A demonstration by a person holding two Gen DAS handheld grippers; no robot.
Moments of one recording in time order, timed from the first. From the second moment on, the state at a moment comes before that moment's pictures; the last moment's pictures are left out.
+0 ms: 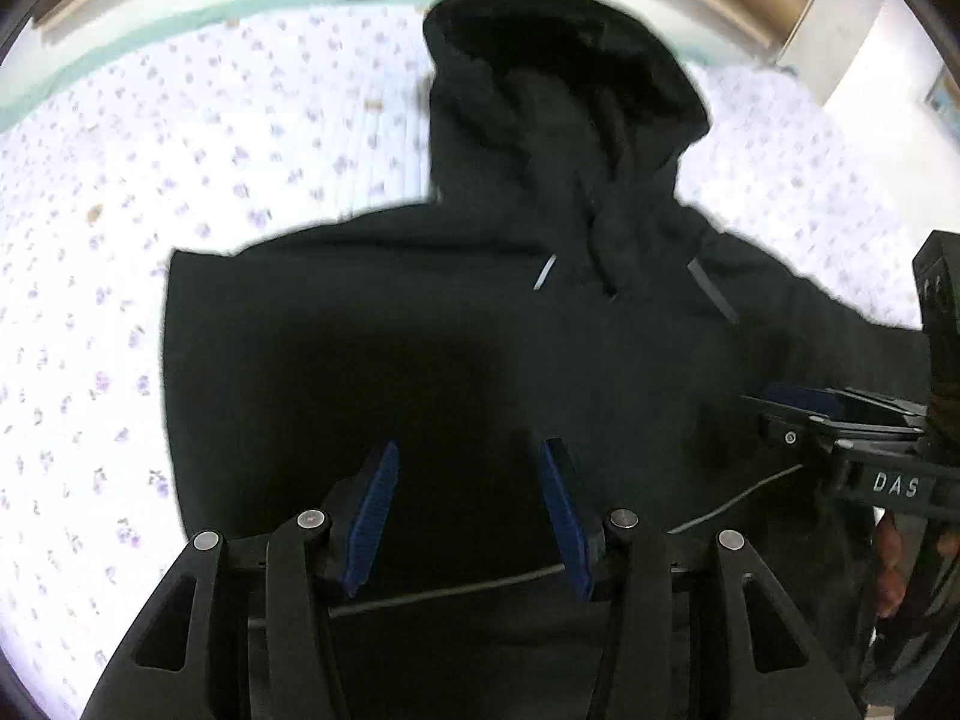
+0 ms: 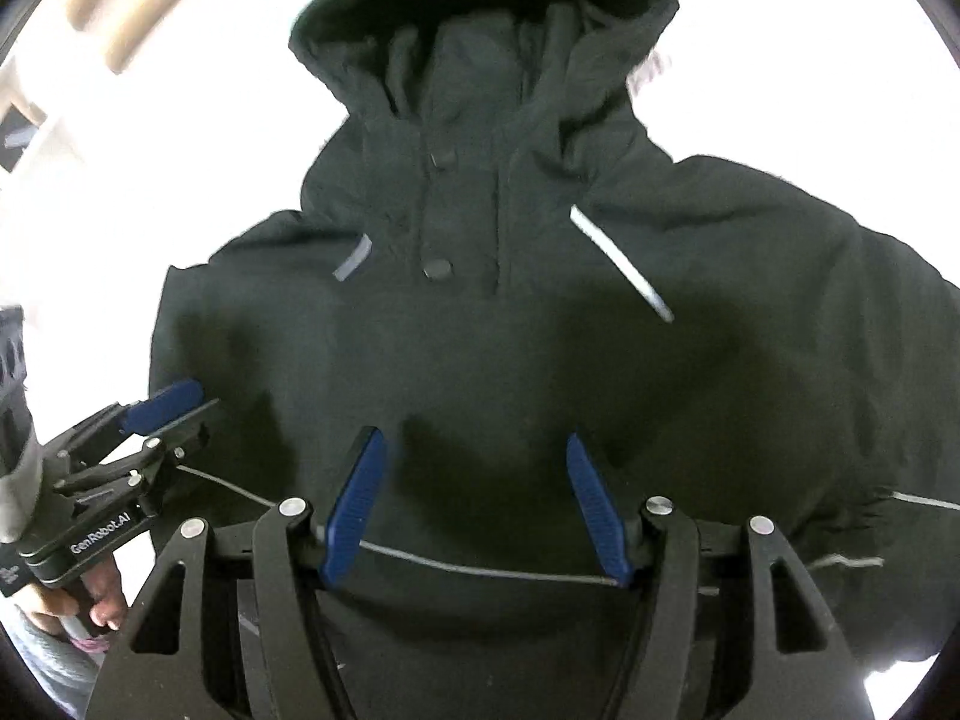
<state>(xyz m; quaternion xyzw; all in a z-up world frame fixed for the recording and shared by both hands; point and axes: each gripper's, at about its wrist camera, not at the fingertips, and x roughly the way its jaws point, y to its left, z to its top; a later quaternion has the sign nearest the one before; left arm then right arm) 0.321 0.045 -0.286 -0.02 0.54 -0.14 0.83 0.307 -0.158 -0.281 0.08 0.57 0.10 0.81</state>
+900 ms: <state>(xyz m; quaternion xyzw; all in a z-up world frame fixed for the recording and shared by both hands) 0.248 0.033 -0.196 -0.07 0.51 -0.12 0.85 0.210 -0.264 -0.177 0.18 0.50 0.13 0.84</state>
